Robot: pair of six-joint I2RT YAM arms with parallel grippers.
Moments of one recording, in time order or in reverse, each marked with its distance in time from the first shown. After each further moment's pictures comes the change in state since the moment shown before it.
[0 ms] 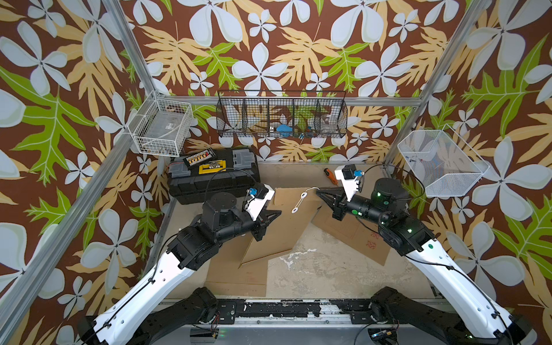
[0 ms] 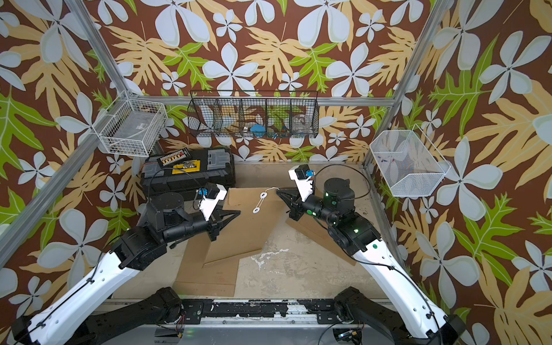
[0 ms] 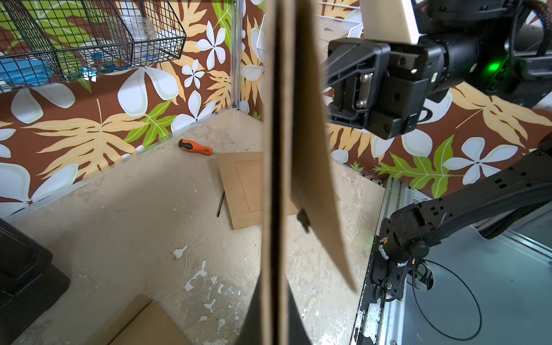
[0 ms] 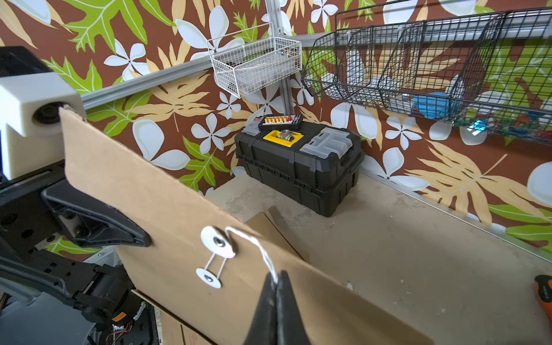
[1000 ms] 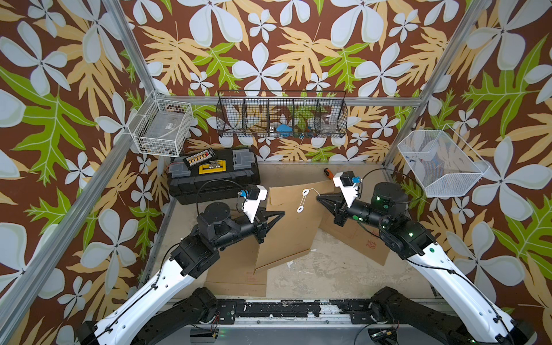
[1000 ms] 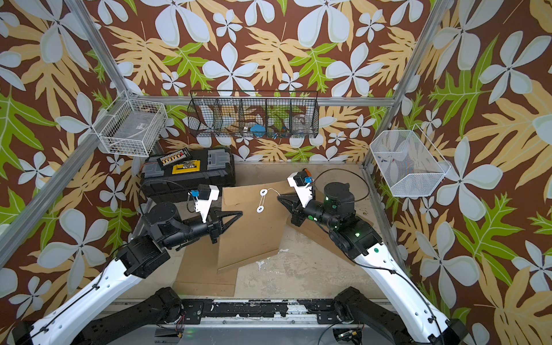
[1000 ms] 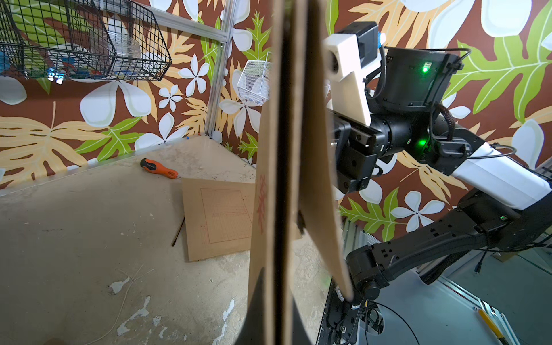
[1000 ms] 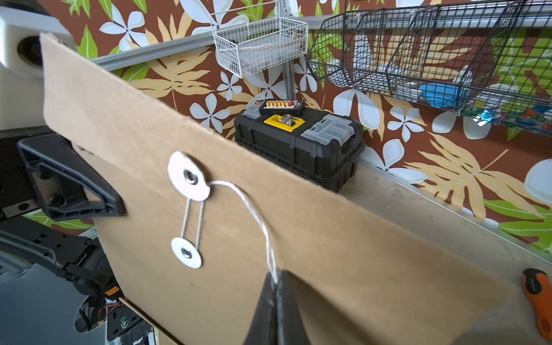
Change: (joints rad) left arm 0.000 -0.071 -0.161 0.278 0.072 -0.230; right arm 0.000 -0.022 -0.036 -0.046 -0.032 -0.077
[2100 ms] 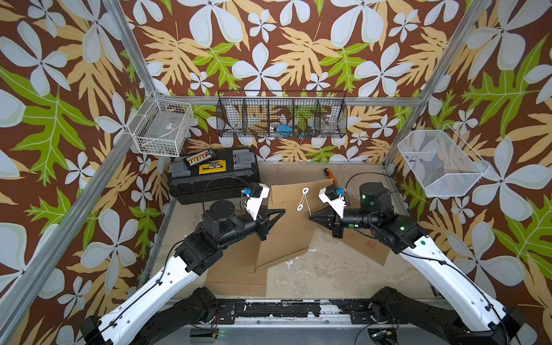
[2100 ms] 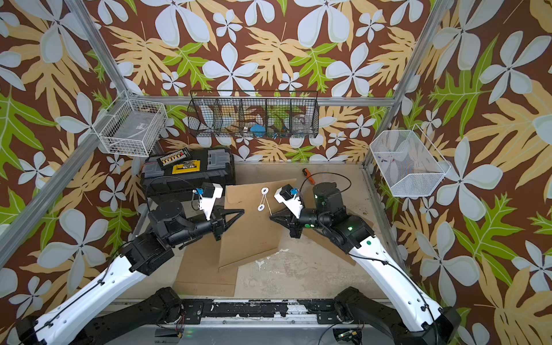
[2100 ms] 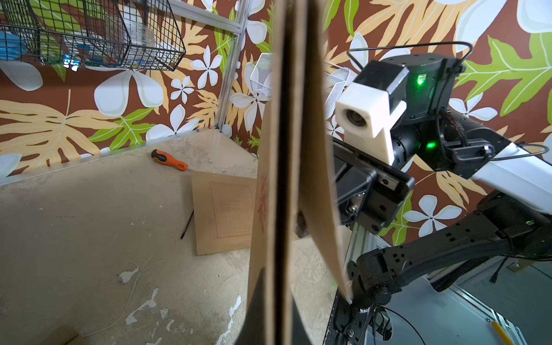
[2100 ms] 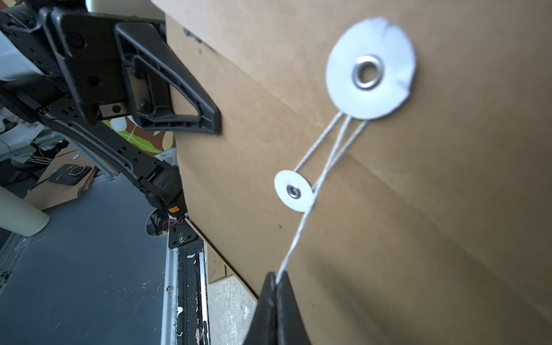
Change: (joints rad) left arm 0.000 0.039 0.004 -0.008 -0.045 -0.007; right arm 0.027 0.064 0.016 -0.189 -0.240 -0.180
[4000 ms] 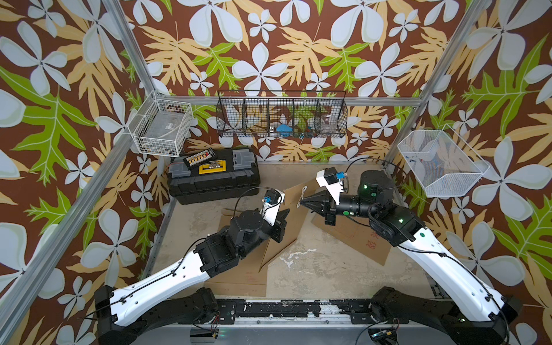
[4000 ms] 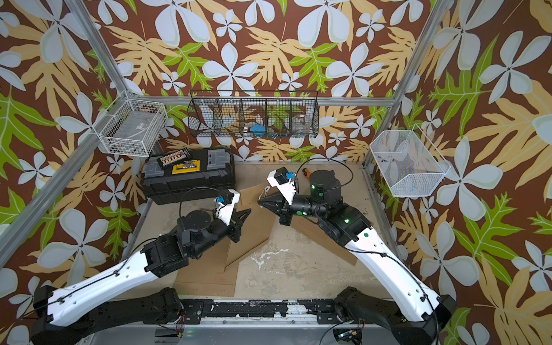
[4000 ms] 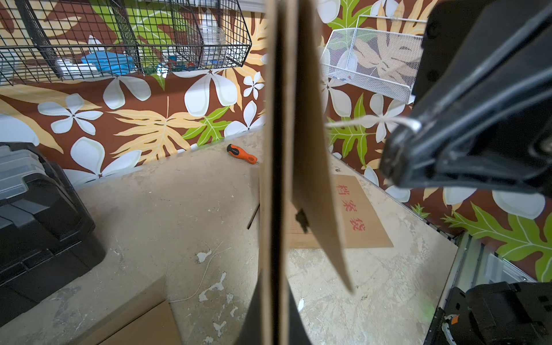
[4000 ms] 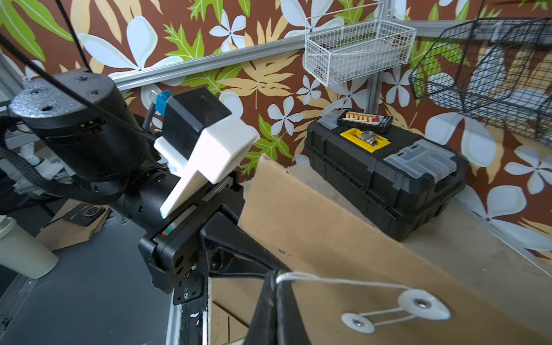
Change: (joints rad) left arm -0.280 0.108 0.023 -0.028 -0.589 0.107; right arm 0.068 0.079 0.175 0.144 0.061 0.125
